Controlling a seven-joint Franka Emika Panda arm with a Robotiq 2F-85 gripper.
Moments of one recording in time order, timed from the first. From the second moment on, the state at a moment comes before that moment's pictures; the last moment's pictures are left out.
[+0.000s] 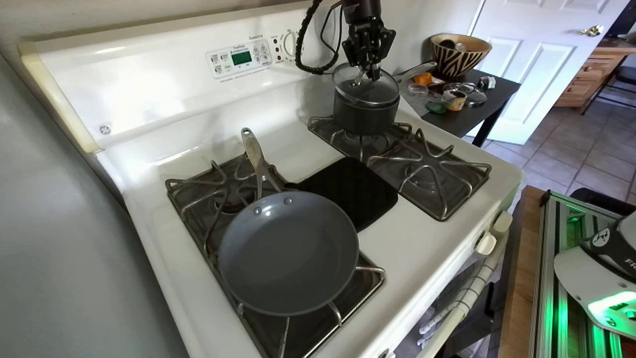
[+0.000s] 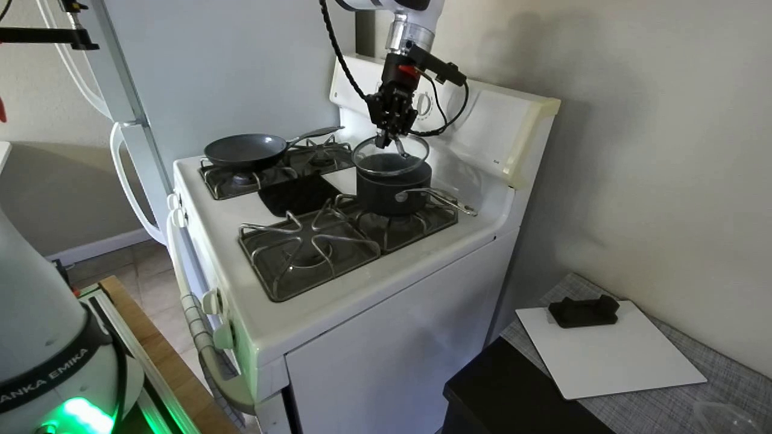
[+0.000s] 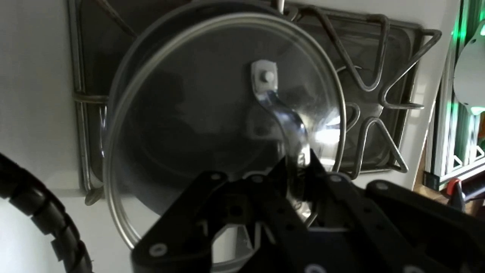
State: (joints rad) arm -0.11 0.38 0.01 -1.57 -0.06 1.59 -1.49
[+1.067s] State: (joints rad) arm -0.11 0.41 0.00 -1.56 -0.10 1.59 -1.56
